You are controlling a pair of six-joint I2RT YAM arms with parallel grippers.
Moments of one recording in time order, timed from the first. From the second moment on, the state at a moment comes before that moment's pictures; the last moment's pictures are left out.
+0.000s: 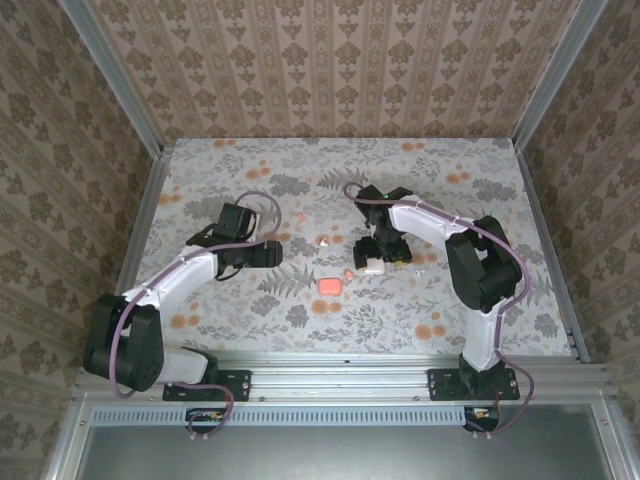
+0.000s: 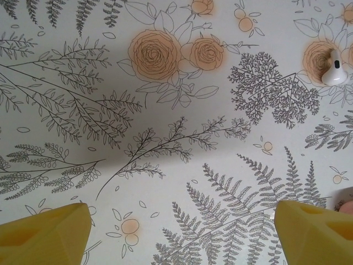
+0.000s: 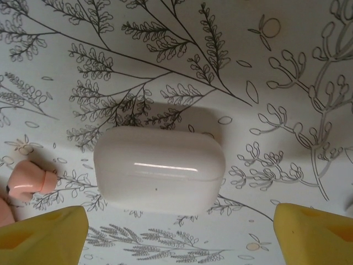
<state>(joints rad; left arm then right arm) -0.39 1.35 0.82 -0.50 0.08 -0.27 0.49 1.94 1.41 -1.03 -0.04 0.41</state>
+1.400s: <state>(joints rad) -0.47 1.26 0.69 -0.25 0.22 -0.22 0.49 1.62 1.09 -0.60 -0.14 0.51</state>
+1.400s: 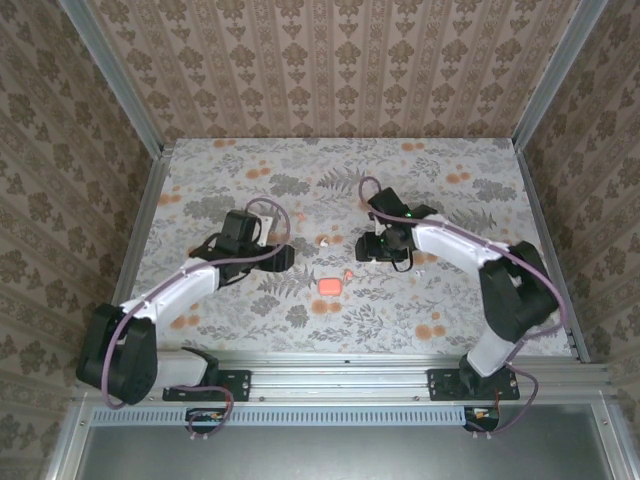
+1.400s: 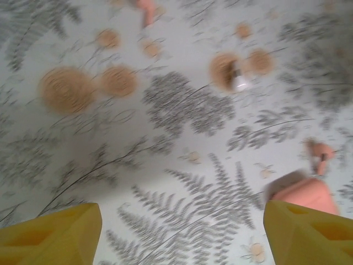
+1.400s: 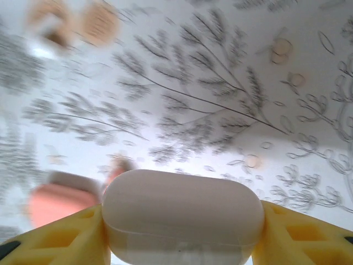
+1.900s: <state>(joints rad) -0.68 1.12 0.39 0.37 0.37 0.07 0.52 1.39 0.76 0.13 -0.40 0.82</state>
